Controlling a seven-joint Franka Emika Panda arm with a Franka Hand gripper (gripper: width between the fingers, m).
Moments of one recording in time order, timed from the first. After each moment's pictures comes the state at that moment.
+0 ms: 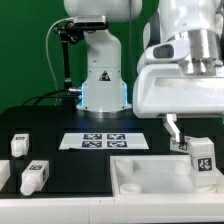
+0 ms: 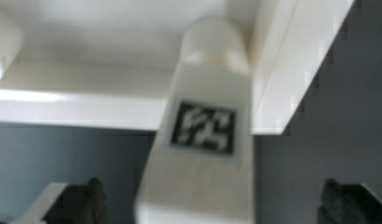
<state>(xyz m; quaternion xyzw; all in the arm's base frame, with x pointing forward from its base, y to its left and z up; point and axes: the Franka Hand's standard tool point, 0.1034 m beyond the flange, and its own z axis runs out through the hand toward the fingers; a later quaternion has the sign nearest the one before) 0.629 0.108 0.094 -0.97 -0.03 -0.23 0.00</state>
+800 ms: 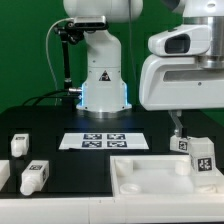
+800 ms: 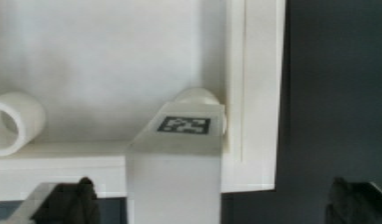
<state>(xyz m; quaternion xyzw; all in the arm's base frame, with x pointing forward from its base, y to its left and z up) 0.641 0.096 0.104 -1.00 0.02 0.02 0.02</state>
